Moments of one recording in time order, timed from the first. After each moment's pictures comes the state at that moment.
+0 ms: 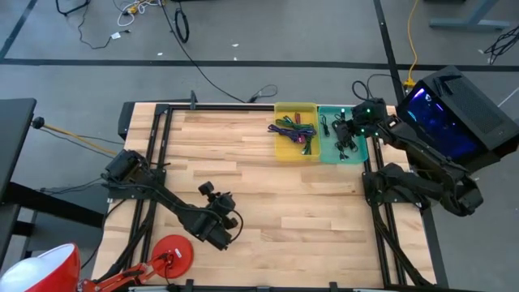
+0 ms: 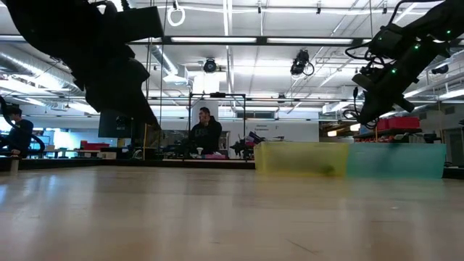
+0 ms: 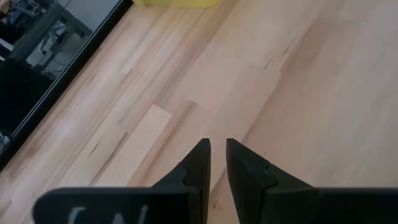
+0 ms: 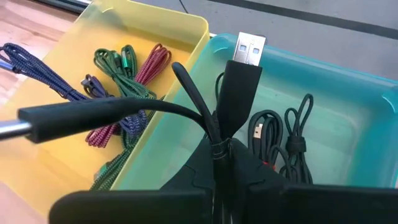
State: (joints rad) left arm -0.59 1.84 1.12 -0.84 -0.96 -1.05; right arm -1.03 0.85 0.56 -0.50 -0.11 0.16
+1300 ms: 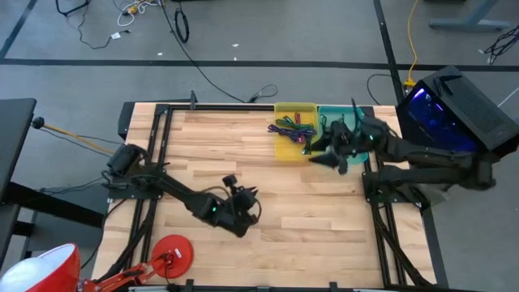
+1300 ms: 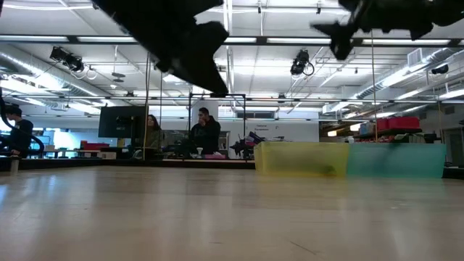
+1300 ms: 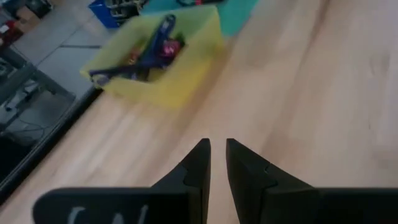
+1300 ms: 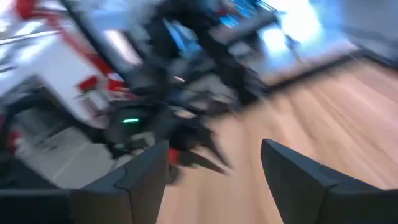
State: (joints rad) left arm -0.45 1.81 1.12 -0.24 -0.99 -0.46; right arm -0.34 0.81 0.56 0.14 -0.52 0.44
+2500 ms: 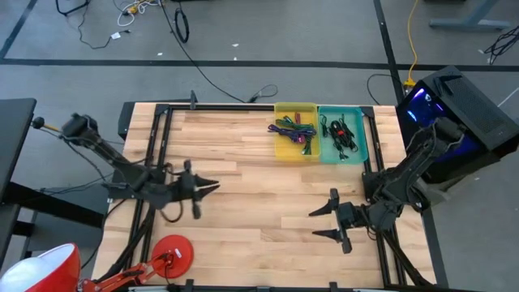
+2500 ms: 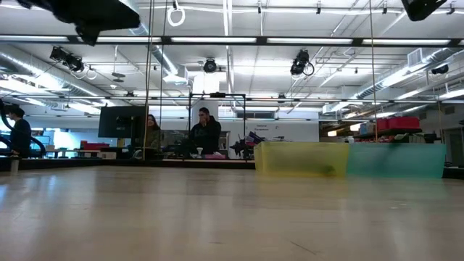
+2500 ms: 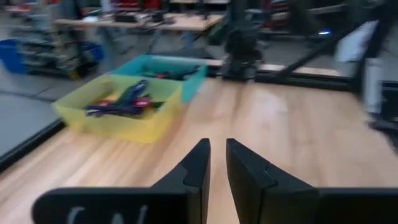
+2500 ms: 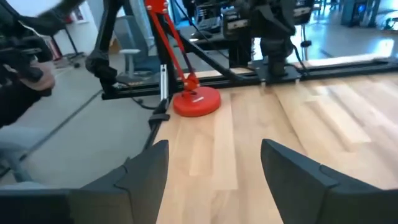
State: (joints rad) left arm -0.64 0.94 0.50 0.13 -0.92 -0.28; right arm 0.83 1.12 0.56 0.34 0.67 0.30
